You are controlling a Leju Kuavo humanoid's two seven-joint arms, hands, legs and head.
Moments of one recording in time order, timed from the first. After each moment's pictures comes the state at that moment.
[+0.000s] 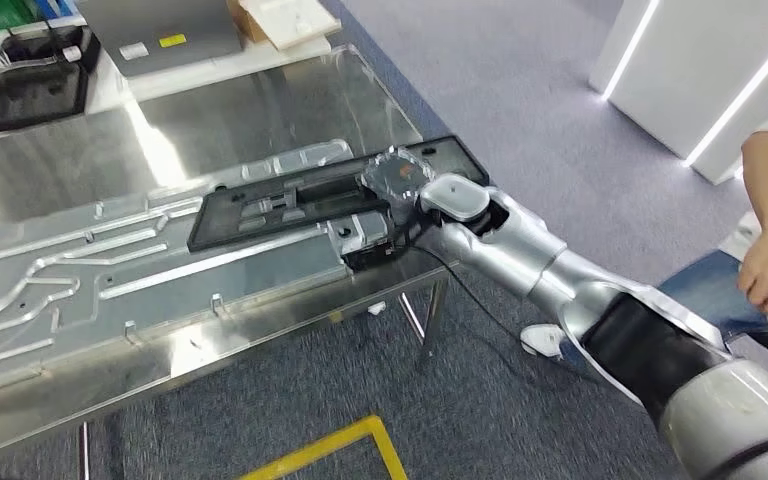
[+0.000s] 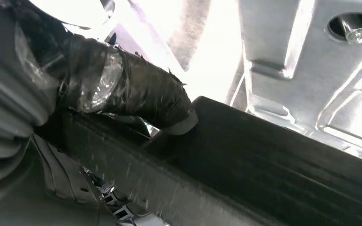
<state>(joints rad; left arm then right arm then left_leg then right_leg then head) -0.12 0.20 -0.35 -0.22 0.49 0.16 -0.36 -0.82 -0.41 0.76 -1.23 0.90 0.18 0.02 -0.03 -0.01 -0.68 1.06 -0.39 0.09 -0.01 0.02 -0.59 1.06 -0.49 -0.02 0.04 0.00</state>
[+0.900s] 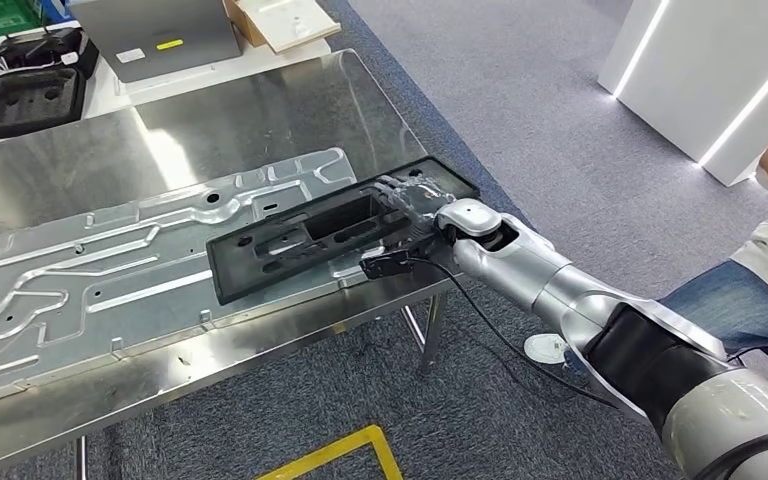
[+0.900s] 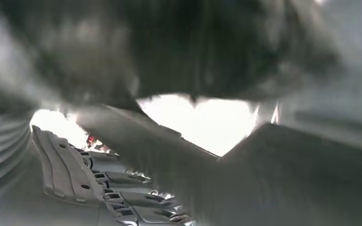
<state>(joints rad) -0.11 0.19 -0.35 -0.22 0.52 0.25 -0.28 -0.77 -0.42 0.76 -1.11 0.79 0.14 0.06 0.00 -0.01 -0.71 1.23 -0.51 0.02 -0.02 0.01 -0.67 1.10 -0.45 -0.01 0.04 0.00</state>
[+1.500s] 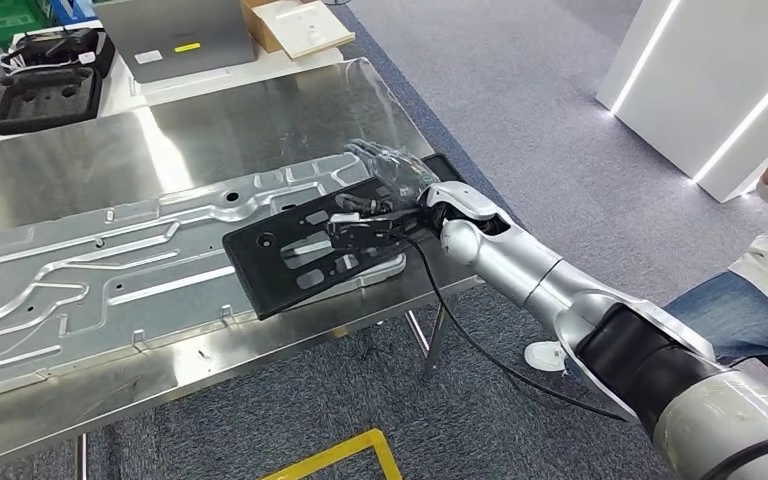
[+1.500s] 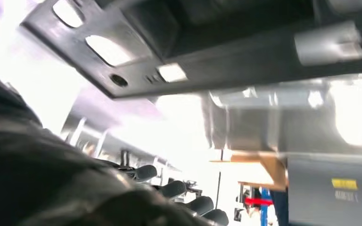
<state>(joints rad) -0.11 0.18 -0.35 -0.22 0.53 0.29 -0.22 -0.78 -0.38 0.68 -1.24 0.51 0.06 0.07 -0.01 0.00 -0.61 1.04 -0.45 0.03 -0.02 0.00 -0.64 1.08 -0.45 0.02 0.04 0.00</state>
